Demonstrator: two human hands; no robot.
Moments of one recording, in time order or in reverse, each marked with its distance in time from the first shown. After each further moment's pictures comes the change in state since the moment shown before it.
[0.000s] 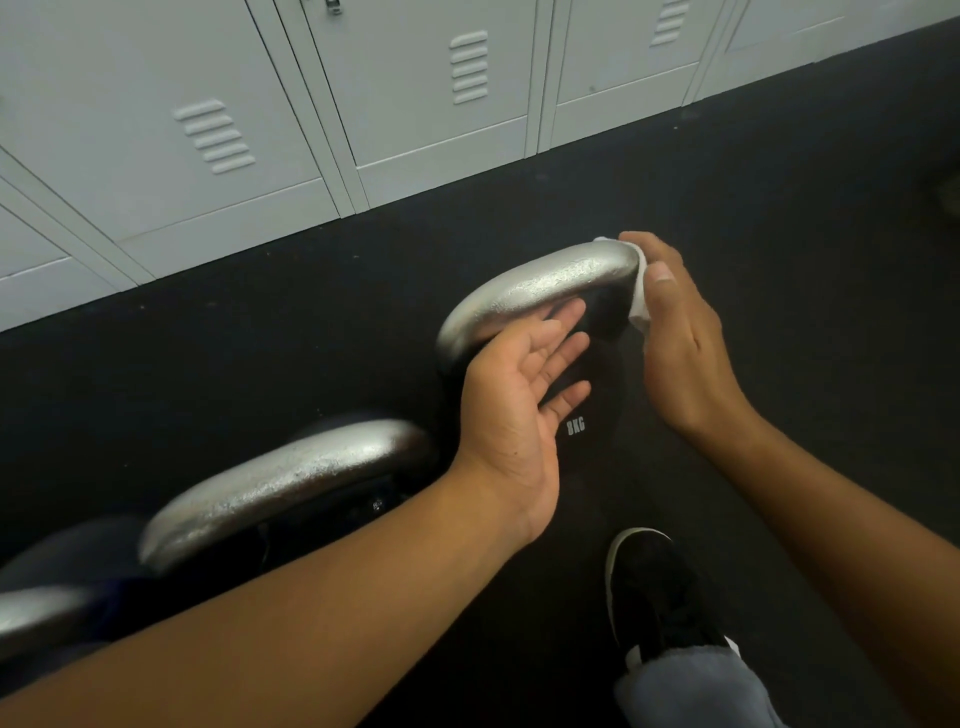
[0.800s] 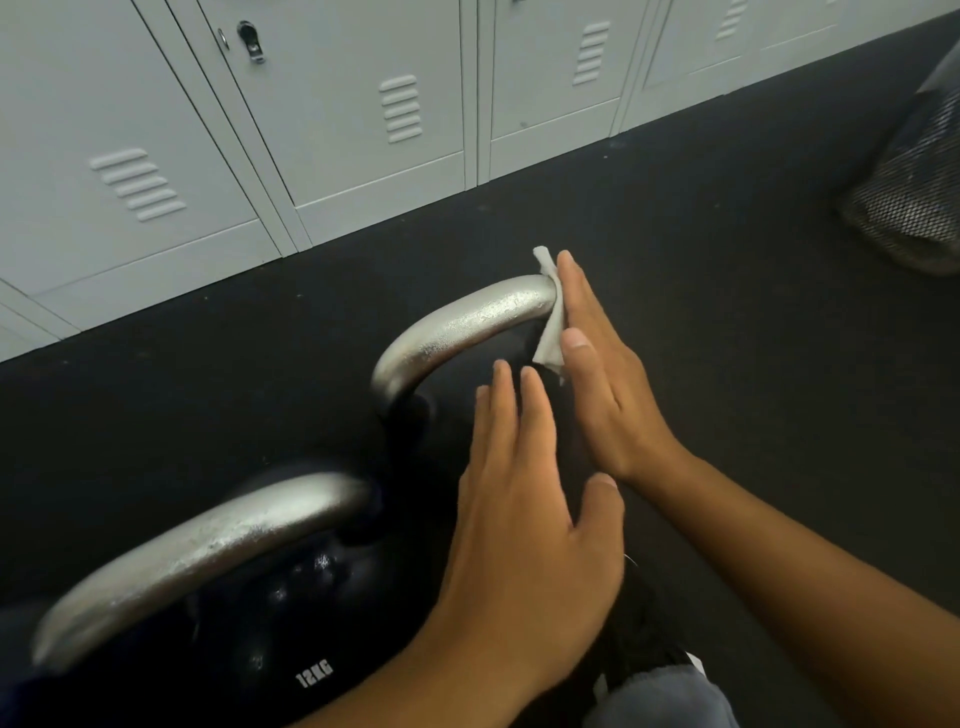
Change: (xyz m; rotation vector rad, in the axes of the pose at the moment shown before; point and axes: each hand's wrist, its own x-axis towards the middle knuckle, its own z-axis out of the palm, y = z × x) left_hand -0.037 -0.028 0.006 1.204 -0.159 0.273; right_hand -0.016 0.003 0.001 -0.060 -0.098 -0.059
